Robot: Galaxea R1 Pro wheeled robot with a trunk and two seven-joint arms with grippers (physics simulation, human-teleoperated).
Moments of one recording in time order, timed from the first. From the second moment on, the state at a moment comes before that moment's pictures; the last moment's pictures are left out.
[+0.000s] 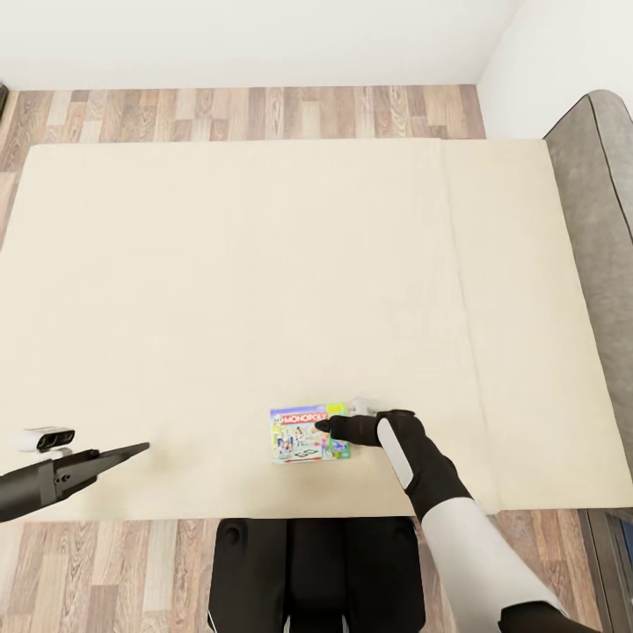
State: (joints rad) left arm -0.28 0.42 0.43 -1.47 0.37 0.97 -1.57; right arm -0.77 0.17 0.05 -0.85 -0.24 0.79 0.17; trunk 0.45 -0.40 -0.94
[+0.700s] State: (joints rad) left arm -0.28 0.44 0.44 -1.47 0.37 0.97 -1.57; right arm -0.76 0.17 0.06 -0.86 -0.24 0.80 0.17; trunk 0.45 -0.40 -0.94
